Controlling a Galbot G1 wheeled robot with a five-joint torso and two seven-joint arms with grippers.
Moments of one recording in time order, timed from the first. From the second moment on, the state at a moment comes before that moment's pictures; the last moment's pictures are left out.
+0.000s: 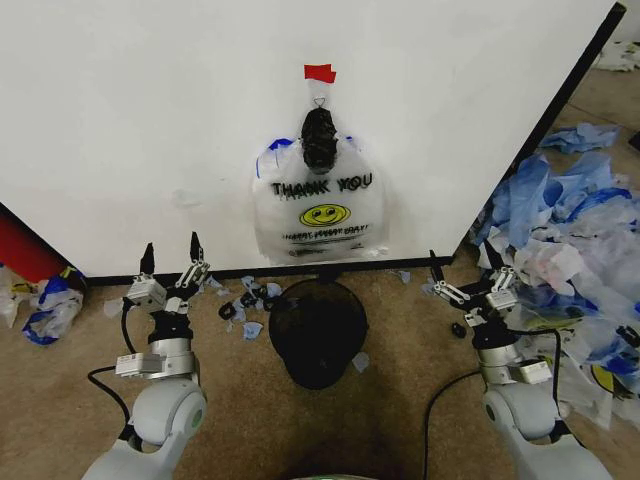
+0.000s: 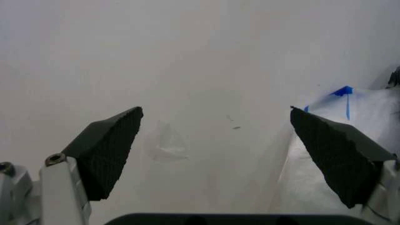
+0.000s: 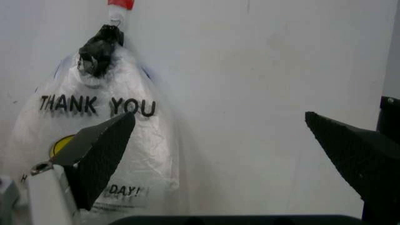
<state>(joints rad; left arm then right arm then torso) 1.31 -1.14 -0.39 -1.99 -0.46 -0.49 -0.36 -1.32 1.13 0.50 1.84 0.30 0.61 -0.07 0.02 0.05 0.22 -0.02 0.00</state>
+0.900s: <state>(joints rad) 1.36 -1.17 -0.44 -1.99 -0.42 -0.50 -0.36 -0.85 1.14 0.08 1.83 1.21 0.33 -0.18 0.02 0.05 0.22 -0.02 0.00</state>
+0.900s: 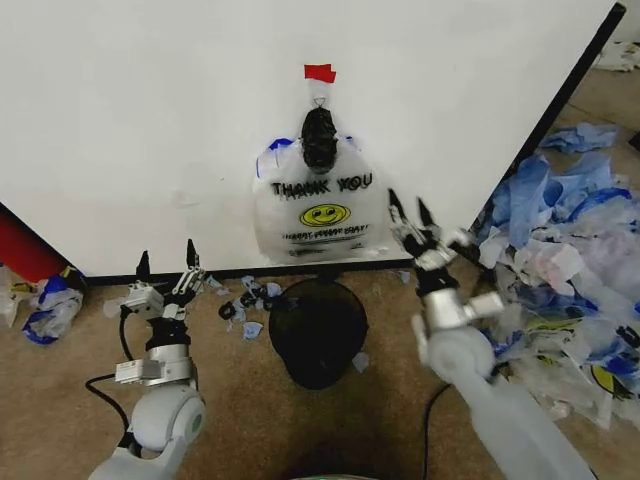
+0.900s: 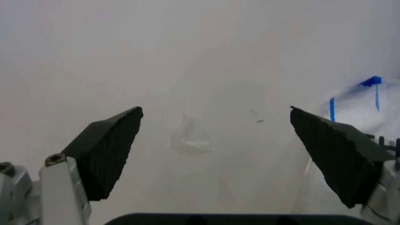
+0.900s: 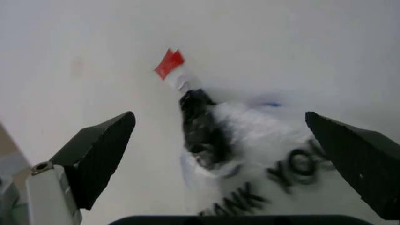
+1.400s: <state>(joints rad) 1.41 -1.20 -0.47 -2.00 -0.41 -0.50 -0.37 -0.60 1.27 -0.06 1.57 1.33 0.29 -0.30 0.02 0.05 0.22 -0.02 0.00</state>
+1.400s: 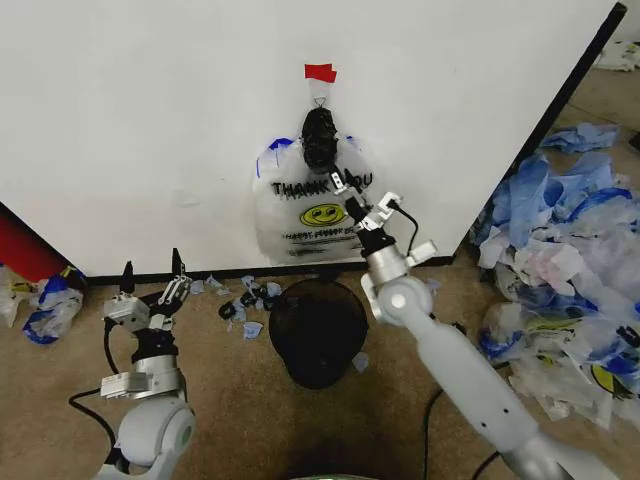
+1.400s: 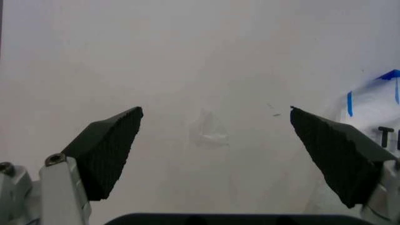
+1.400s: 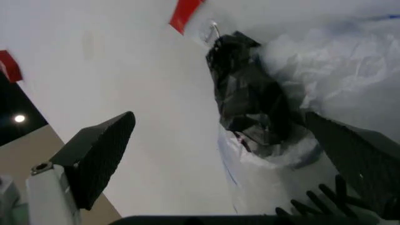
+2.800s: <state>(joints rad) 1.47 -1.23 -0.46 -2.02 -0.39 -0.51 -0.37 -0.55 1.36 -0.06 1.45 1.27 0.28 -0.37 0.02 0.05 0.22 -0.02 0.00</state>
